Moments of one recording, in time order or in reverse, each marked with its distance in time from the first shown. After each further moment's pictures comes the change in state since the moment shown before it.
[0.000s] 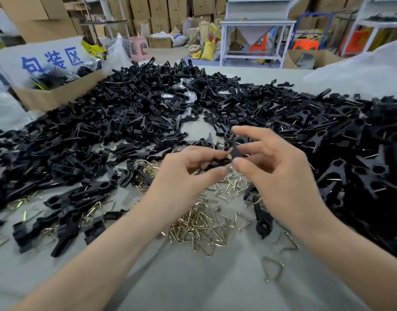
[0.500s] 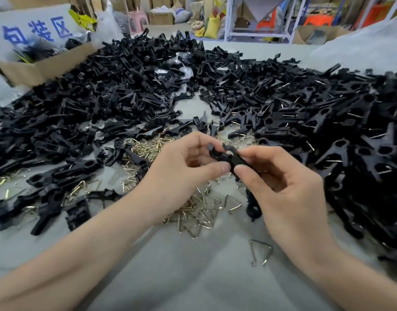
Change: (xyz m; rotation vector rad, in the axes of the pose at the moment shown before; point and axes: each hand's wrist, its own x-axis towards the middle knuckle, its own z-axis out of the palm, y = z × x) left_hand -0.010 -0.003 0.014 -0.069 -0.100 -0.024; right_hand -0.043 0.020 0.001 0.104 0.105 0.020
